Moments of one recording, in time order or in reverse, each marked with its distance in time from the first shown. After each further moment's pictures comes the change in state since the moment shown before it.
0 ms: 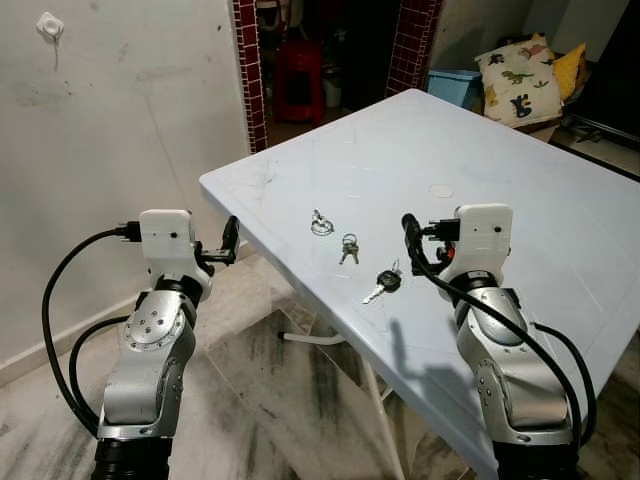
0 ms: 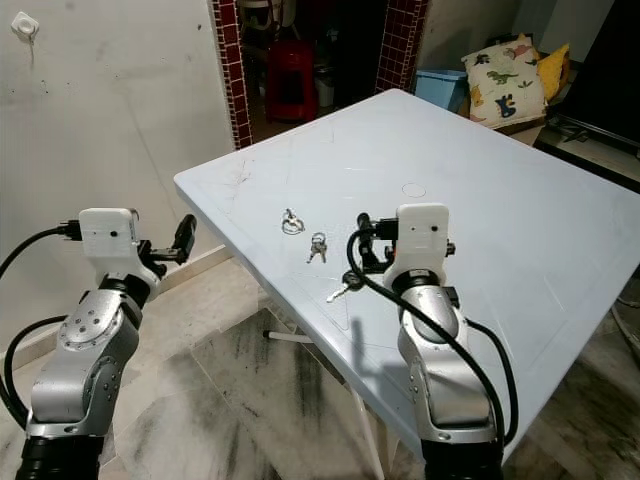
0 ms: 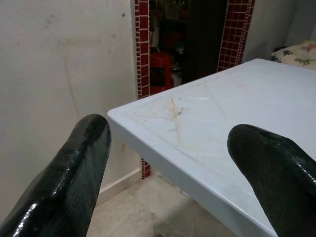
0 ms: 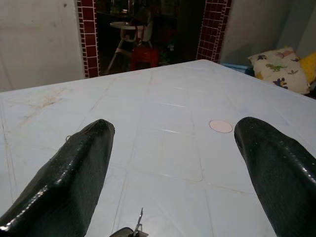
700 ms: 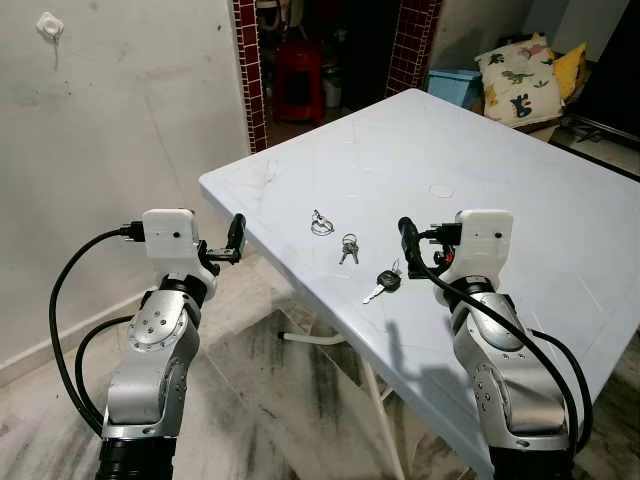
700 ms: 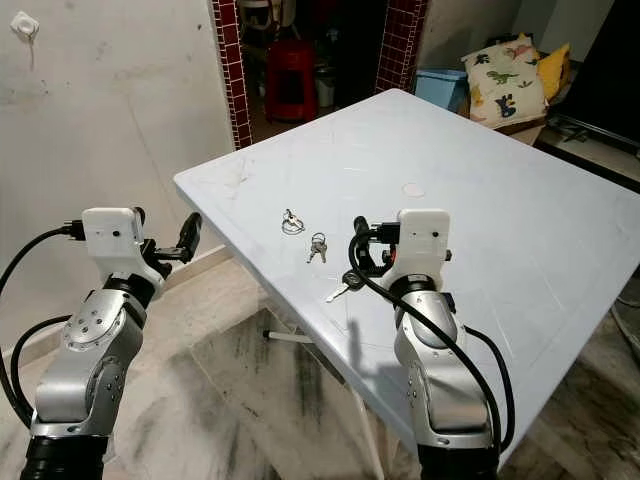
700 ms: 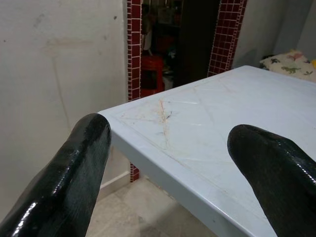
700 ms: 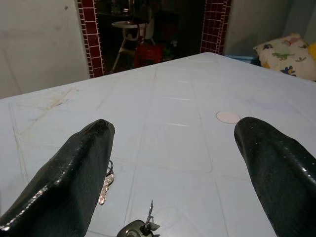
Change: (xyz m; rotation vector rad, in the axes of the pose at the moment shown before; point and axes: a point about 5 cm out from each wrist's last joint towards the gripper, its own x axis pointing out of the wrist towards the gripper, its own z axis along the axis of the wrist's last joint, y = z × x) left arm 0.000 -0.006 -0.001 -0.045 -0.007 -0.042; right arm -0.003 0.001 -0.006 0.074 0.017 0.000
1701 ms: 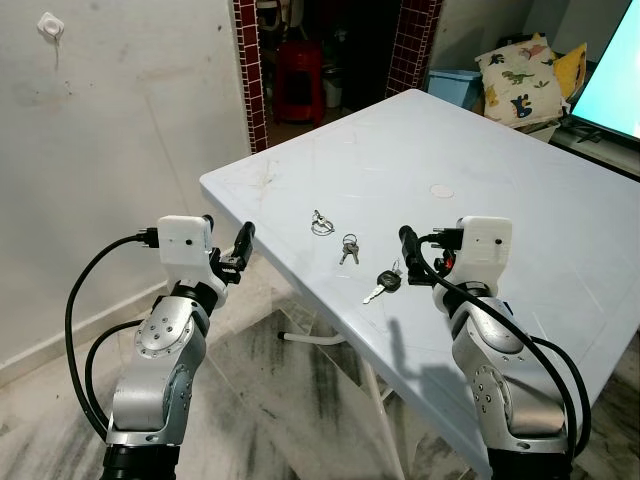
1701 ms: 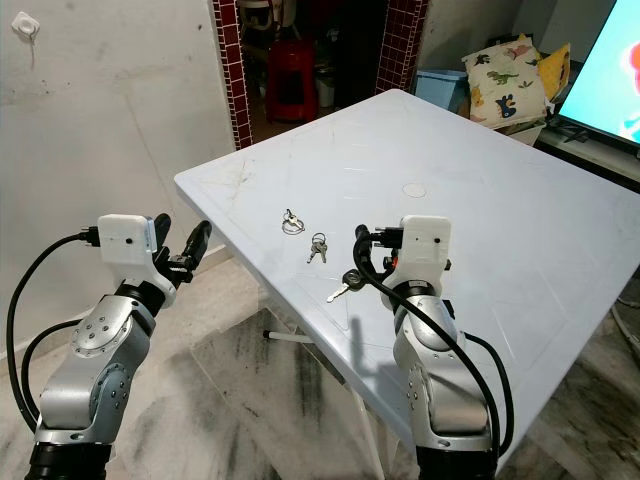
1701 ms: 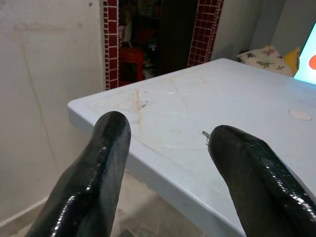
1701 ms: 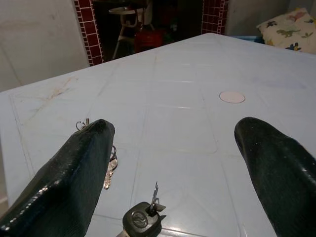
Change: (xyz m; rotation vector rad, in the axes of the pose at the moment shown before) left arm -0.006 -0.011 -0.010 -0.023 0.033 -0.095; right arm -0.001 0.000 -0.008 0.051 0.063 -0.004
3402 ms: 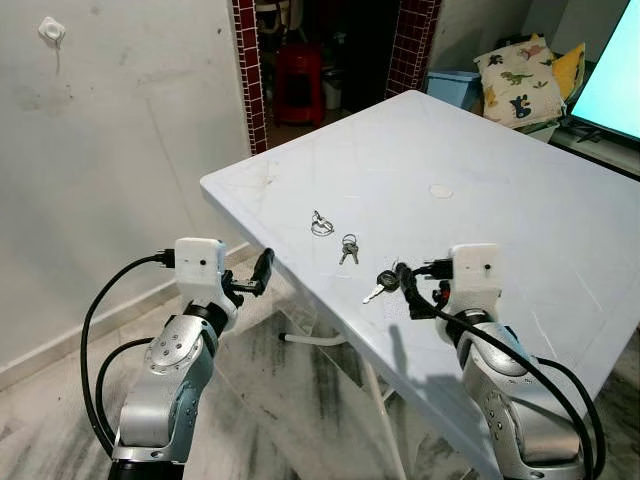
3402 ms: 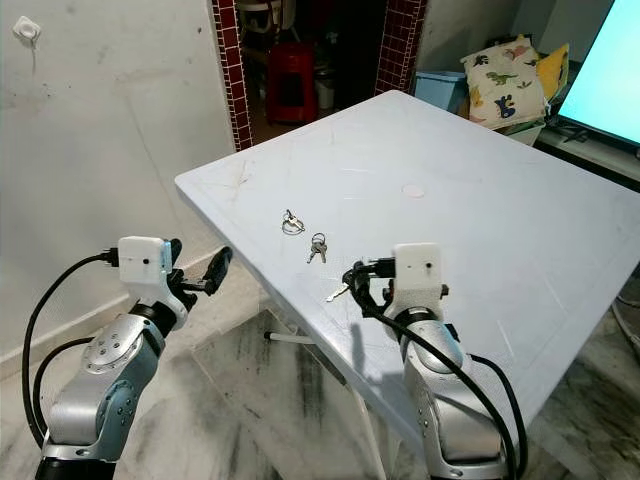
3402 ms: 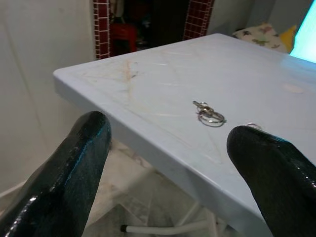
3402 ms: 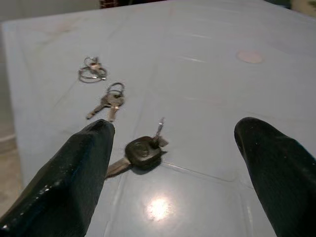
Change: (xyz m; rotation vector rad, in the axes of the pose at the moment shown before) left arm -0.006 -0.007 -0.021 -0.025 0.097 -0.017; right arm -0.018 -0.004 -0.023 -0.120 0.162 0.088
